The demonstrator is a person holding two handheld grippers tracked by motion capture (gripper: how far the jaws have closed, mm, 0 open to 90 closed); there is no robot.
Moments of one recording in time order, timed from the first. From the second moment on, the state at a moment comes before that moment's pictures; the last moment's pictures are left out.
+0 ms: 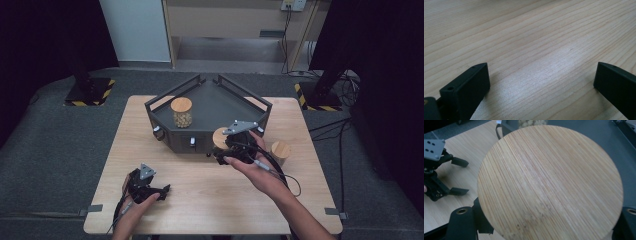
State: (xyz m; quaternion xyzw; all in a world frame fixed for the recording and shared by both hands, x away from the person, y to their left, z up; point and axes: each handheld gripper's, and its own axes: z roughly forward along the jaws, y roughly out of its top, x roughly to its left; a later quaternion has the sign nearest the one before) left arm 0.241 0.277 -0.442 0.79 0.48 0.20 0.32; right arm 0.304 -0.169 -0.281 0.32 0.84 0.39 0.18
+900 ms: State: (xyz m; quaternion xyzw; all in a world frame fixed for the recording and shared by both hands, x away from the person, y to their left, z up) left arm 0.241 0.277 -0.443 0.79 0.48 0.20 0.32; right arm 0.352 -0.157 -0.270 0.34 0.83 0.39 0.18
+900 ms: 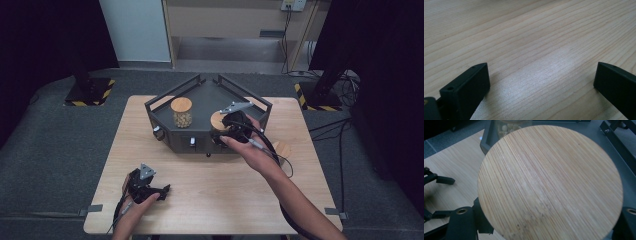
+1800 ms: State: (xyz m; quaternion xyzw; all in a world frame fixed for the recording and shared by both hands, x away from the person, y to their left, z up) left arm 0.241 0.277 -0.443 0.79 0.48 0.20 0.32; right arm 0.384 -0.151 -0.256 0.37 0.82 0.39 0.19
